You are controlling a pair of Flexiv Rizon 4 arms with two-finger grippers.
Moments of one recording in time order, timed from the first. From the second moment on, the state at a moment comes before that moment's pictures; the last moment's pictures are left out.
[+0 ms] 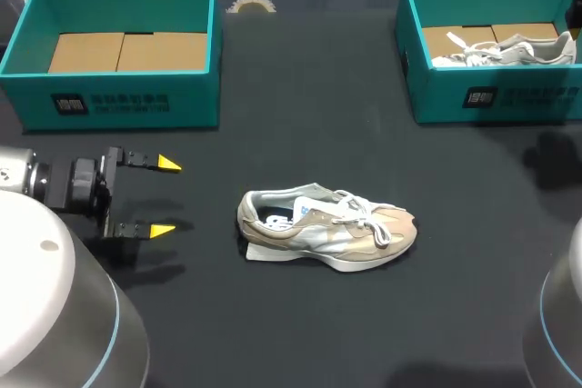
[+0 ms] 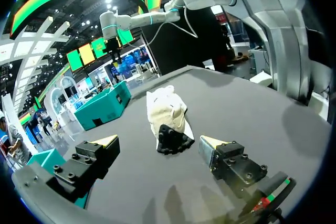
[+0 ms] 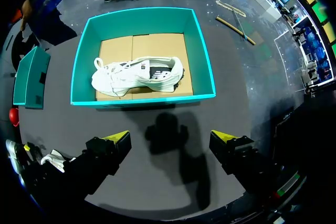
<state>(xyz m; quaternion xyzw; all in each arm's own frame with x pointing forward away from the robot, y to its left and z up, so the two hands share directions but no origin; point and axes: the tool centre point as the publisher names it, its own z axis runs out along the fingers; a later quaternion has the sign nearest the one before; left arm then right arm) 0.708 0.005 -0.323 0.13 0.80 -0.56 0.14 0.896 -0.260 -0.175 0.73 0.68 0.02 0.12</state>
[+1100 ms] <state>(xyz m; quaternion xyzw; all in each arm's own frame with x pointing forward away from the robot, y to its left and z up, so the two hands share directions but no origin) 0.702 0.032 -0.361 0.03 0.82 -0.58 0.03 0.896 -0.260 -0.175 0.73 0.68 0.02 0.12</state>
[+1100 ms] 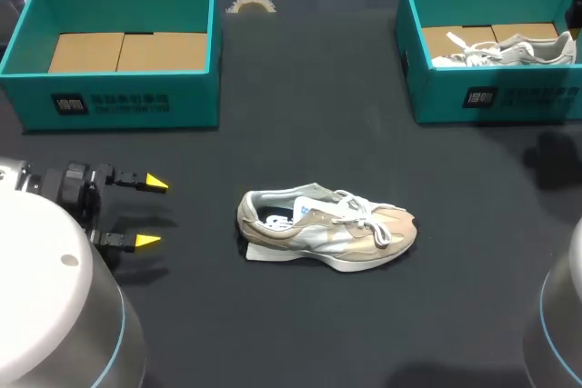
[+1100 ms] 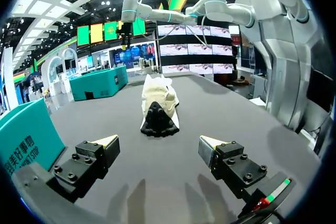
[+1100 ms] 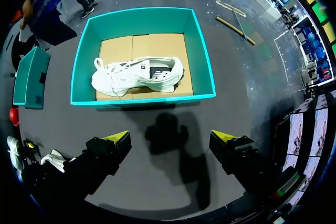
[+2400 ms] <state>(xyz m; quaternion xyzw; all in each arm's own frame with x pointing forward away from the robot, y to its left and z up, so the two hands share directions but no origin) 0.707 0.023 -0.373 0.01 0.83 -0.56 0.00 0.896 -0.260 -0.175 0.73 0.68 0.02 0.12</state>
